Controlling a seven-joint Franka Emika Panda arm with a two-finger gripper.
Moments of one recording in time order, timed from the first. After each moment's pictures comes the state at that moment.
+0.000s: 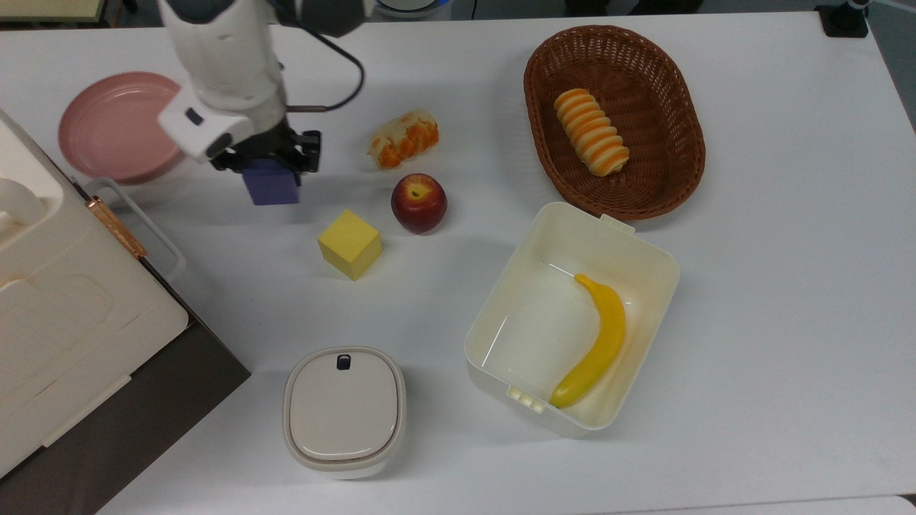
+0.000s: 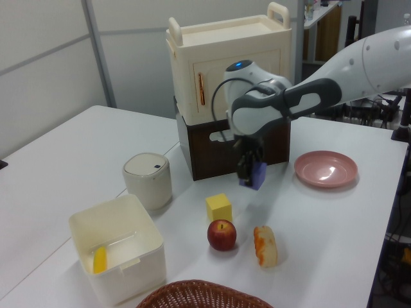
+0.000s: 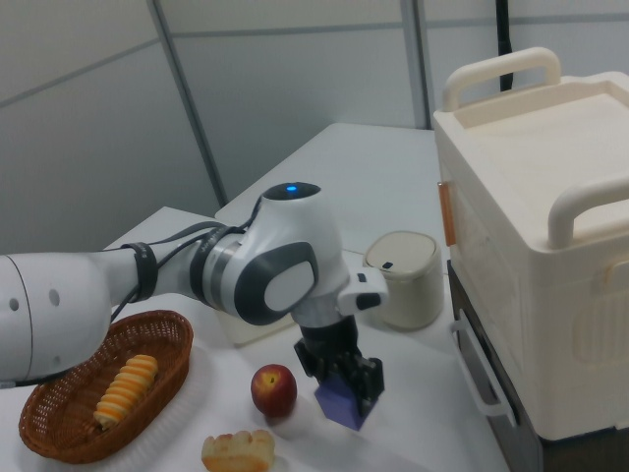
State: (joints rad) arm -0.44 0.30 0.29 -1.76 -0.20 2.00 -0.11
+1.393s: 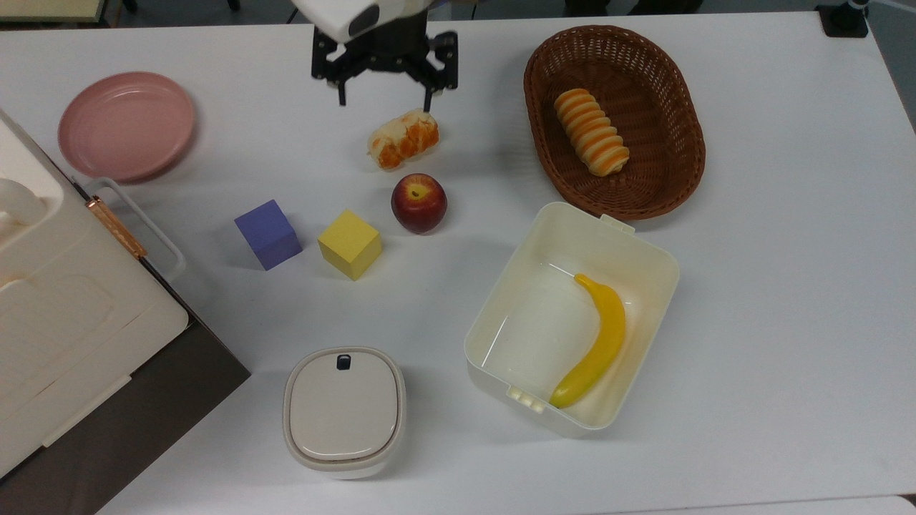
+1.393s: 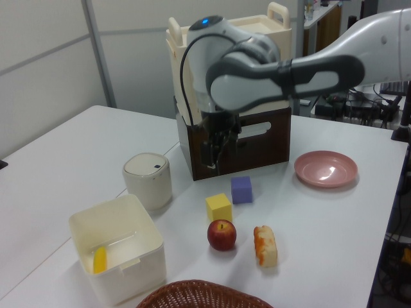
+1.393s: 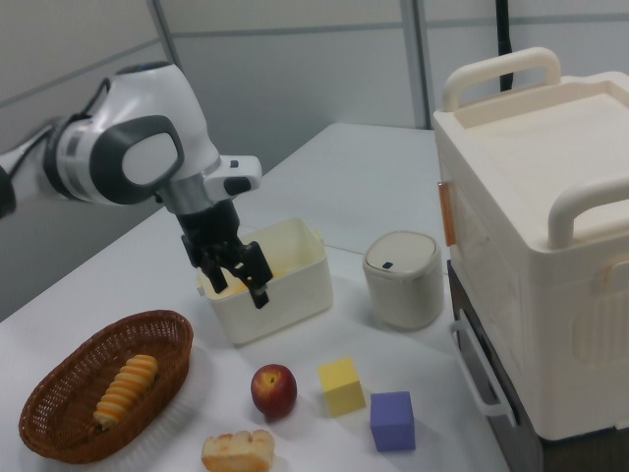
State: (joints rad) arm -0.14 0.10 0.22 -1.64 -0.12 1.74 0.10
